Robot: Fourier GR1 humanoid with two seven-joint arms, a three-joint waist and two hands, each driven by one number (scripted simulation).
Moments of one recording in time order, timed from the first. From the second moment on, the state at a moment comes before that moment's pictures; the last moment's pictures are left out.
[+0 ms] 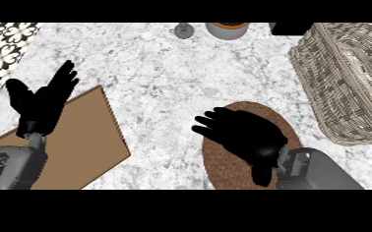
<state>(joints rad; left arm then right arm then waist) -0.23 0.46 -0.08 -1.34 0.31 0.13 0.16 -0.43 -0.39 0.61 -1.76 0.74 0.70 0.09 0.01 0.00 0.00</state>
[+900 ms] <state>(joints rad) -0.18 0.41 0.00 -1.39 0.24 0.07 0.19 -0.45 -0.37 0.58 -1.40 1.03 0.57 -0.19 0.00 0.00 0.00</state>
